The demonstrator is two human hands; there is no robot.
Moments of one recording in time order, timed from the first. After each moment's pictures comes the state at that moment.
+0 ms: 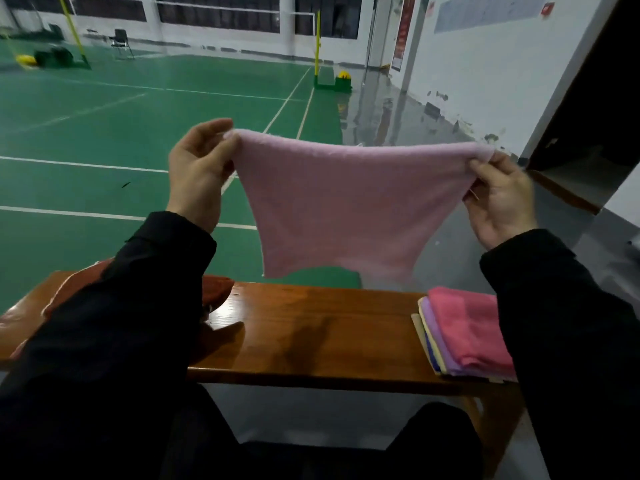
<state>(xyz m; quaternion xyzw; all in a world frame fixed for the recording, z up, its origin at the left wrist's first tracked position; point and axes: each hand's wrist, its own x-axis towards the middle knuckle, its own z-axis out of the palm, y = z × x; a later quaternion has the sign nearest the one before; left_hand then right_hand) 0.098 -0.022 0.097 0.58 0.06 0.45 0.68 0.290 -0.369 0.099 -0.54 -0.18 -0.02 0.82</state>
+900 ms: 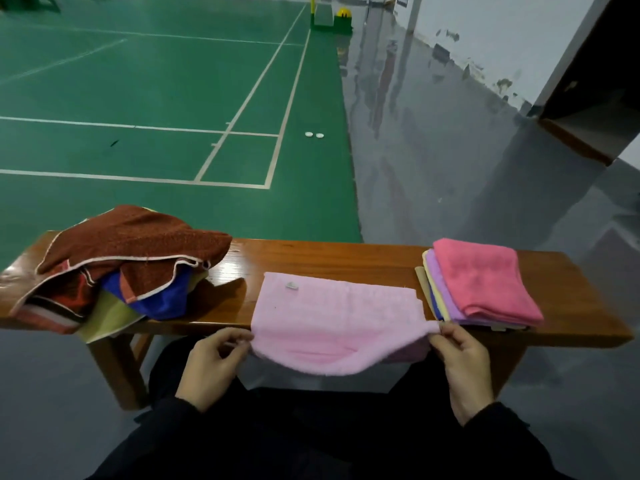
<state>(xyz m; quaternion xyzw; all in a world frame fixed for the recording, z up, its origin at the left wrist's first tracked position) -0.062 -0.100 -0.180 0.83 0.27 0.13 0.47 0.128 -0.437 -0.165 -0.73 0.06 0.07 0.68</state>
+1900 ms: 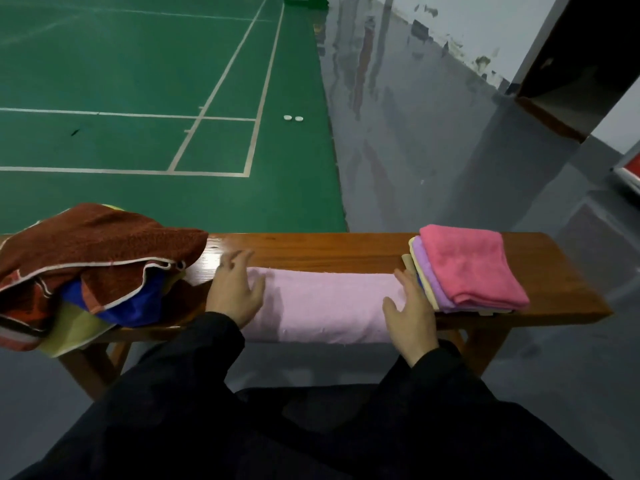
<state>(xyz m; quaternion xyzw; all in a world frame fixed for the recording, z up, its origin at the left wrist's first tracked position) 0.069 -0.073 -0.181 0.92 0.23 0.15 0.28 0.164 -0.381 -0.176 -0.89 -0.13 0.00 0.44</state>
